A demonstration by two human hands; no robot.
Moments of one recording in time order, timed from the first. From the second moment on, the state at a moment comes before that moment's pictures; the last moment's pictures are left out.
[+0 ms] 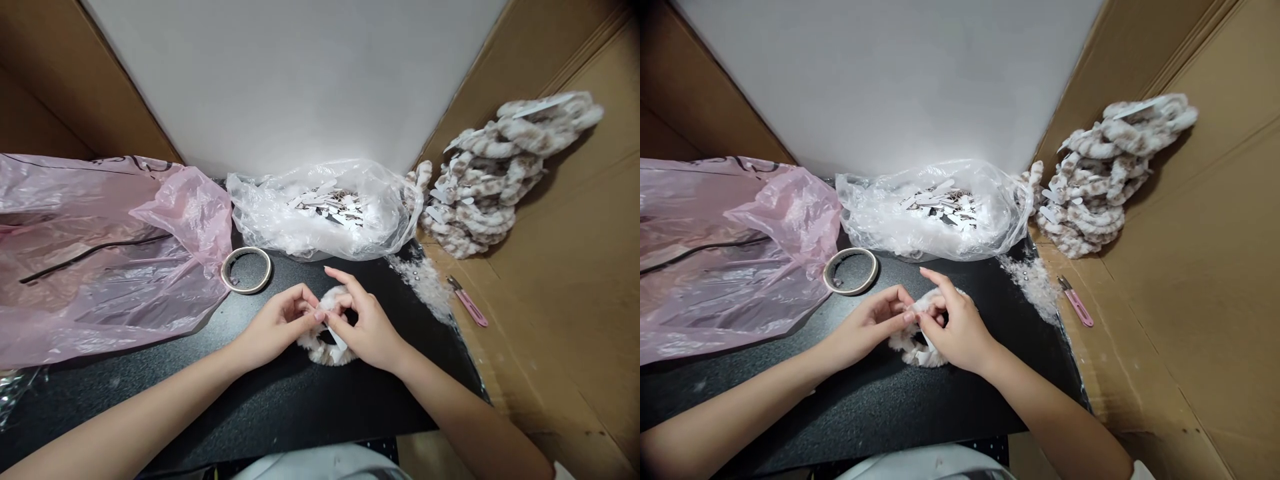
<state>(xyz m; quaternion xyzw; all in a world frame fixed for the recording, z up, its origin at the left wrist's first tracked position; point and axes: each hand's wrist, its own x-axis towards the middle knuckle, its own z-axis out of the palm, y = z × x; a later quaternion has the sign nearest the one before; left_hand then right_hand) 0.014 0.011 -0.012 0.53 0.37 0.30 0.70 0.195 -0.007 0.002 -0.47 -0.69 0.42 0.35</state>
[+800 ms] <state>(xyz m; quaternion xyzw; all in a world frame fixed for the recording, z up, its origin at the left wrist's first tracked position) 0.015 -0.002 0.000 0.64 0.39 0.31 0.58 0.225 0.012 0.024 -0.47 -0.70 0.47 0.28</state>
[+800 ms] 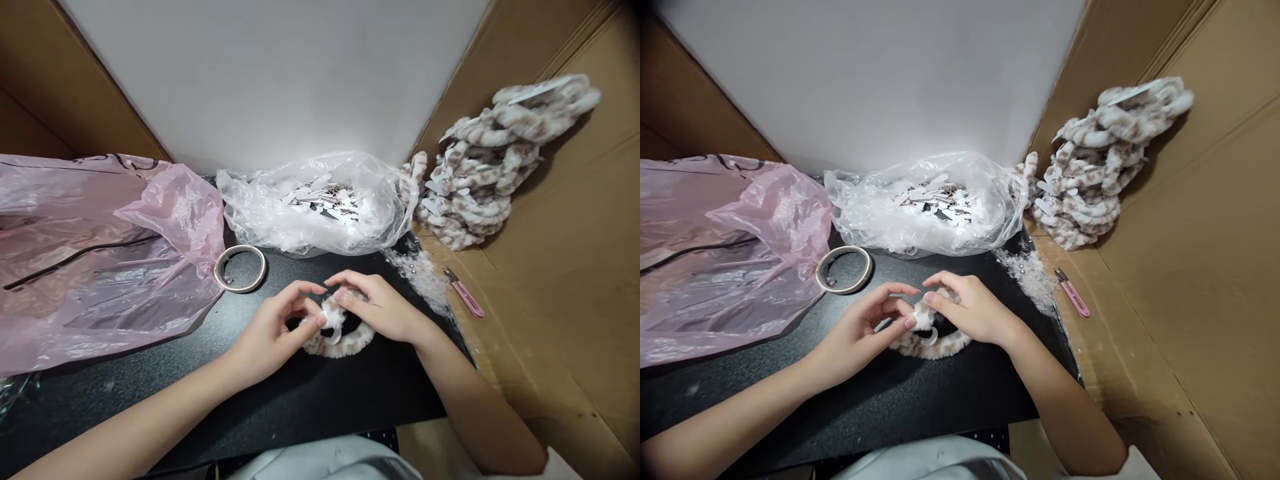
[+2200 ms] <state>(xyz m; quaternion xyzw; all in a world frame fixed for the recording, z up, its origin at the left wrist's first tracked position) 0.018 -0.007 -0.003 0.72 0.38 0.37 0.45 0.208 0.005 0.000 -0.49 -0.45 0.65 0.37</state>
